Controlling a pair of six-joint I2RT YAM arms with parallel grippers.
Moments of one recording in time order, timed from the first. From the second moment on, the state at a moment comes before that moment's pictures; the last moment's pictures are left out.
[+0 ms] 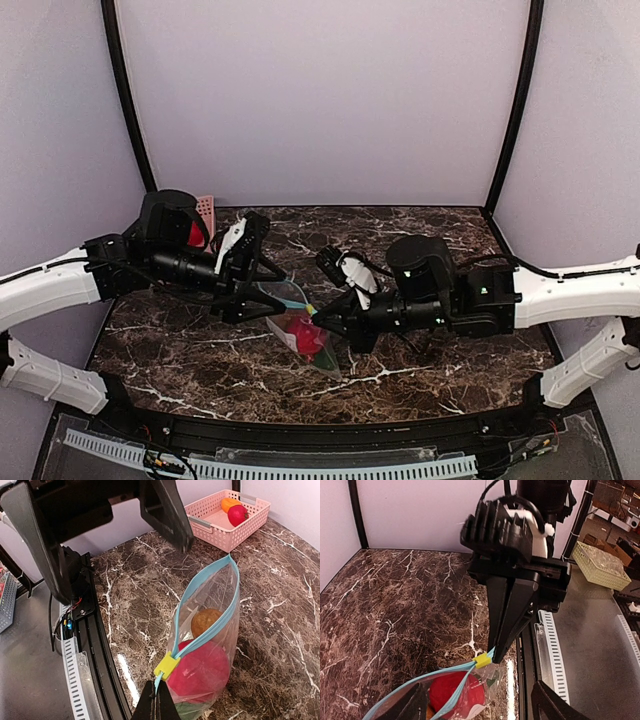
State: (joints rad) left arm -0.83 1.10 0.95 -0.29 0.64 0.16; right arm 1.24 1.35 0.99 -0.11 -0.05 0.21
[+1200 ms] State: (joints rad) left arm -0.87 1.37 1.08 -0.29 0.83 0.28; right arm 1.23 1.33 0.98 -0.09 -0.14 0.23
